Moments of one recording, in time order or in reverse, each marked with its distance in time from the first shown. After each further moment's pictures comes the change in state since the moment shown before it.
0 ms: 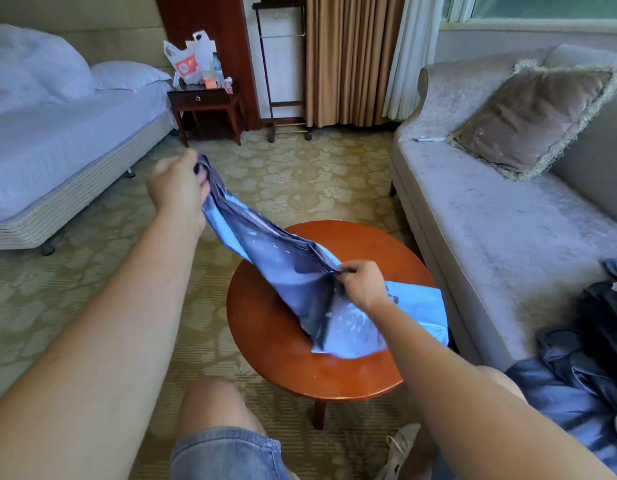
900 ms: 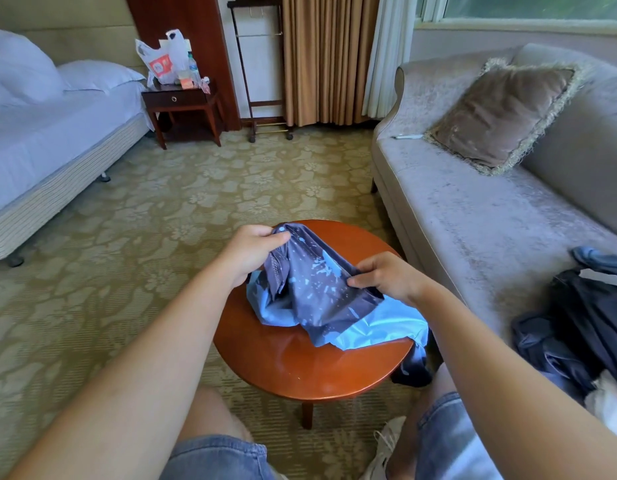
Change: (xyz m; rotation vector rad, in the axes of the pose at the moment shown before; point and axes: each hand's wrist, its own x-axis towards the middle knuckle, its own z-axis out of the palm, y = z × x) left_hand -0.043 -0.102 0.011 0.737 -0.735 -0.135; right_hand -0.012 0.000 -0.090 -0.047 -0.360 0.039
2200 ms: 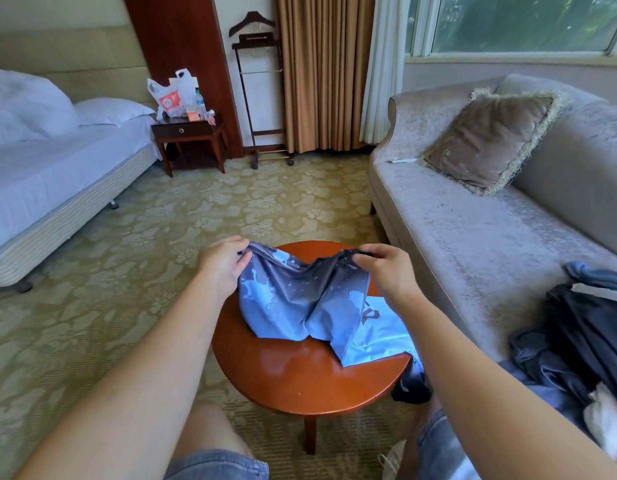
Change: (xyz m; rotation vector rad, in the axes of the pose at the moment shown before) left_hand 0.000 0.008 -0.023 -0.679 0.408 -0.136; right_hand -0.003 -0.015 0.004 0.475 0.555 -0.116
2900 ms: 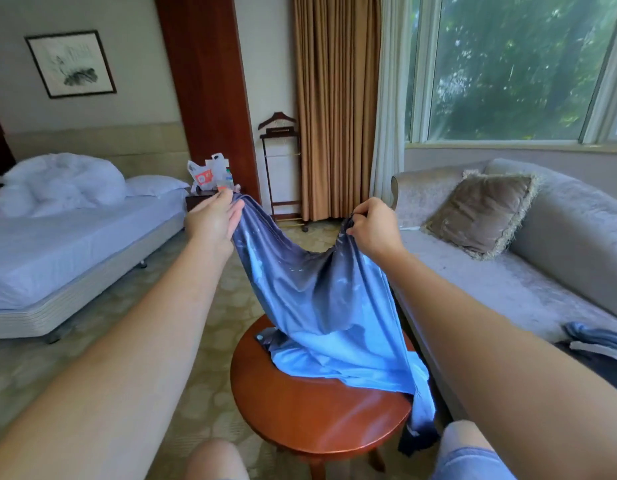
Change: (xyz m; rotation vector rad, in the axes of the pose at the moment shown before) left_hand -0.116 0.146 0.011 -0.338 -0.083 0.412; right_hand -0.023 -0.168 0.007 -0.375 0.129 -0.471
